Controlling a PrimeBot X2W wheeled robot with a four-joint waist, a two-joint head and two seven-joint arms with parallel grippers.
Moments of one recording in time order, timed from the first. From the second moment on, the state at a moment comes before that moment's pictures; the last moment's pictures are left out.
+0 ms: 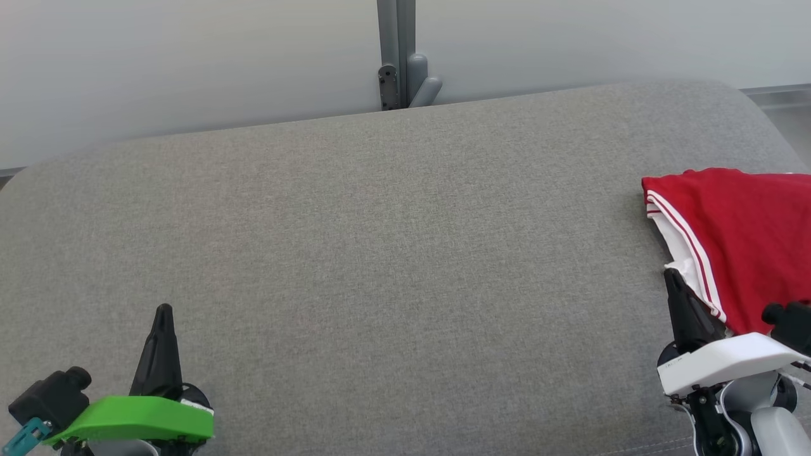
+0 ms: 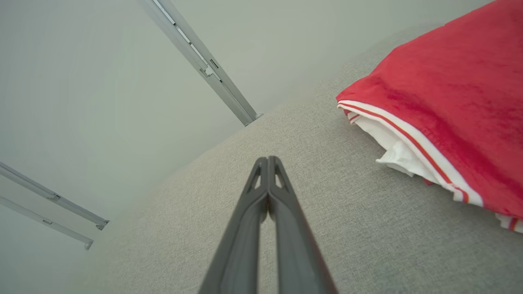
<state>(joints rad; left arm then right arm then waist) 0.02 0.17 -0.06 0.06 -0.79 -0.02 -0.12 -0.04 -0.11 -0.05 0.09 0.68 0.13 0.00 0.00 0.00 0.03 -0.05</state>
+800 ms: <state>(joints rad) 0.02 0.13 -0.02 0.07 -1.06 -0.05 -0.08 -0.06 -0.09 -0.08 0.15 0.98 0.13 0.06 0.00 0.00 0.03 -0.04</state>
